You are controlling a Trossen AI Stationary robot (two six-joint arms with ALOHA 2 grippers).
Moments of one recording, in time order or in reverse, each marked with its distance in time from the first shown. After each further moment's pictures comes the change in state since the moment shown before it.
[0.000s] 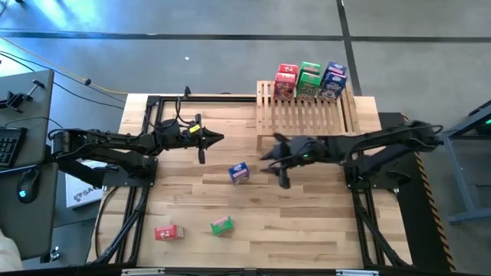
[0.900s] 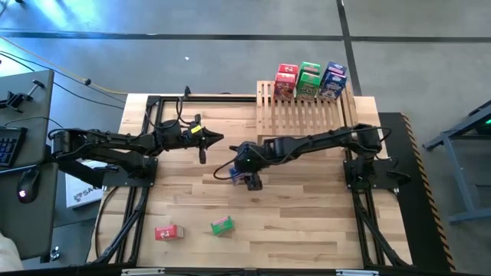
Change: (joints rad) left arm -0.006 0.000 0.000 -0.032 -0.040 0.008; right arm -0.050 0.595 0.530 -0.393 -0.068 -0.169
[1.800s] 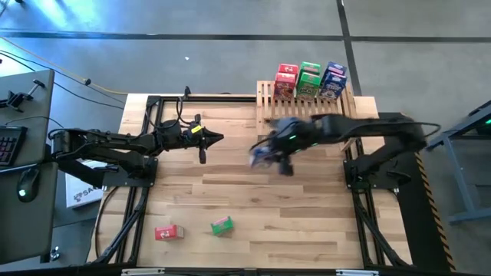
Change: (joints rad) left arm 0.000 0.000 0.000 -0.005 0.000 -0.005; right arm -0.026 -0.446 -0.001 -0.314 0.011 0.088
